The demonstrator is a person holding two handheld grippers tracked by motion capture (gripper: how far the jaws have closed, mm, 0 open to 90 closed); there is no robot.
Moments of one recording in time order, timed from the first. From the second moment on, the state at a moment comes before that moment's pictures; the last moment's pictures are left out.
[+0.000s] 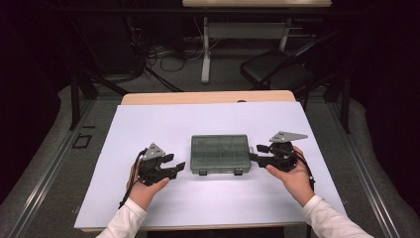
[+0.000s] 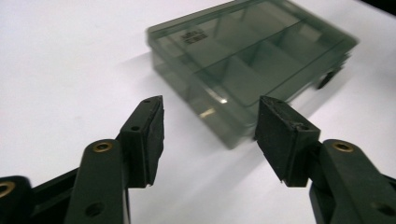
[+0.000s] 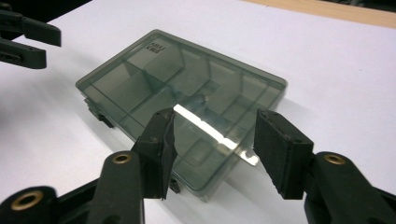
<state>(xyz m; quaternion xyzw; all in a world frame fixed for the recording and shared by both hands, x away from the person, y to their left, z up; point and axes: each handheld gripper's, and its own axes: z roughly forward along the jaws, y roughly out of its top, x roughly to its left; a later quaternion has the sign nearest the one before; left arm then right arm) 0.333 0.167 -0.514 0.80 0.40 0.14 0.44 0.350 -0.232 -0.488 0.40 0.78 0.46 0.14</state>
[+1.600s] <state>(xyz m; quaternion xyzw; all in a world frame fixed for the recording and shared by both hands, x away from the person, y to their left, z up) 0.324 0.244 -0.541 0.76 0.44 0.19 0.44 0.310 -0.279 -0.533 0.46 0.75 0.41 0.23</state>
